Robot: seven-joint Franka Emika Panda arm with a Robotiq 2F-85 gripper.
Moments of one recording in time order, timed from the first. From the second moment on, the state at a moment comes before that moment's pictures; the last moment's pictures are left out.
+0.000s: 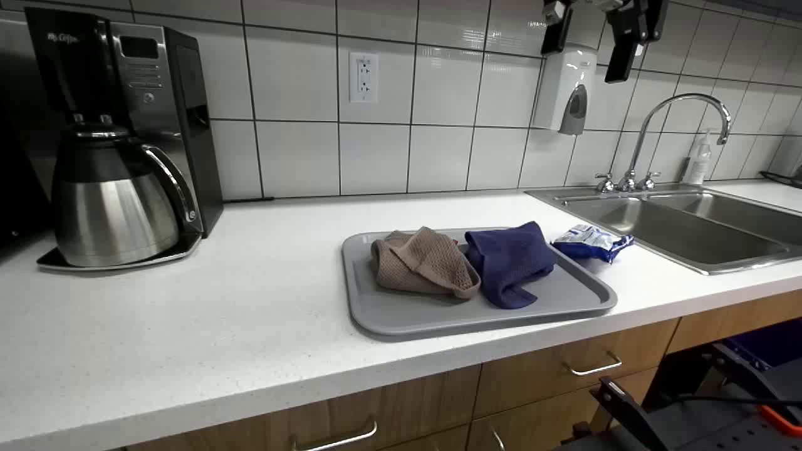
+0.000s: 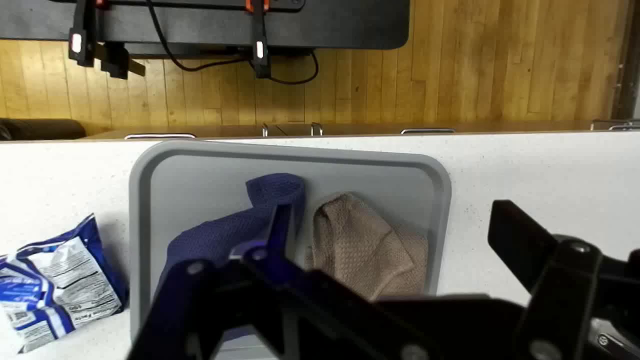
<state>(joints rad) 0.15 -0.62 0.03 -2.51 0.23 1.79 0.03</state>
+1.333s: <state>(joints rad) 0.16 -0.51 0.20 -2.51 0.23 2.07 0.16</state>
